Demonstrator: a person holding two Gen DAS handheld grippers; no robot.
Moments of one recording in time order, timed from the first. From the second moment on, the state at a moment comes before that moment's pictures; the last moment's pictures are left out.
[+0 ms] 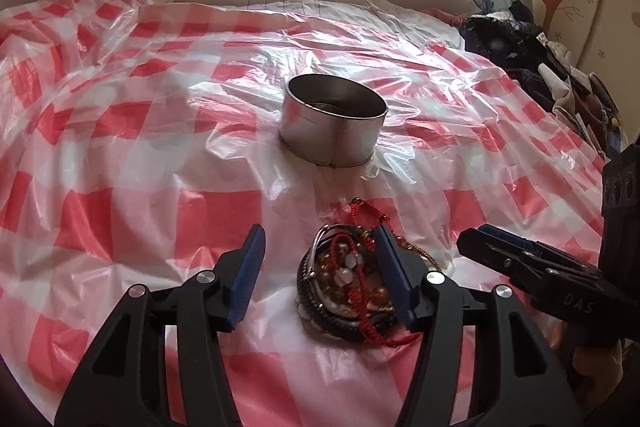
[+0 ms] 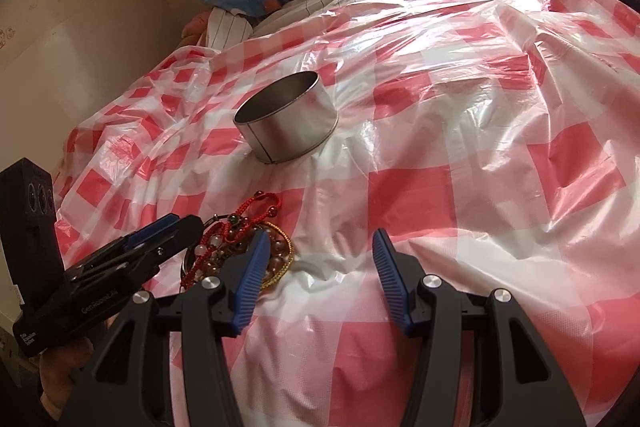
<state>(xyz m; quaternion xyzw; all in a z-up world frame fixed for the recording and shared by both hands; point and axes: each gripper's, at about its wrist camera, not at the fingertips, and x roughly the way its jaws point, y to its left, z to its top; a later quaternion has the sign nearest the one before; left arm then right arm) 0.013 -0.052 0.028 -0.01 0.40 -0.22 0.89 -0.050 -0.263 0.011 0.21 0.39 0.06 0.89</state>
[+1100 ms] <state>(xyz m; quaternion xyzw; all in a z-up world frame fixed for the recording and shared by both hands) 0.045 0.002 0.012 -0.16 0.41 -0.22 0.87 -0.033 -0.167 0.012 0.11 0.40 0.21 0.89</state>
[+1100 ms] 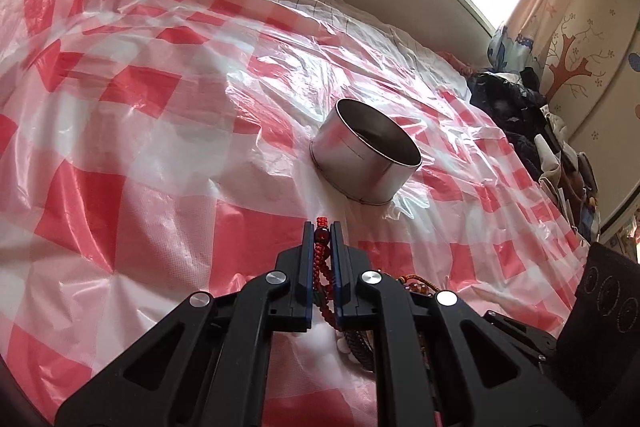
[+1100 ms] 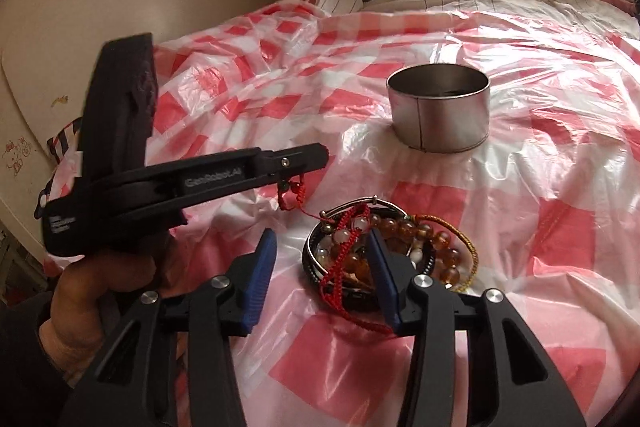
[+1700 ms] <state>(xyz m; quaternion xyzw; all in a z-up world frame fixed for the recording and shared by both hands) 0.047 0.004 0.006 -0.16 0.41 -0.22 0.87 -0.029 -0.183 0.005 0.16 0.41 0.21 0.87</state>
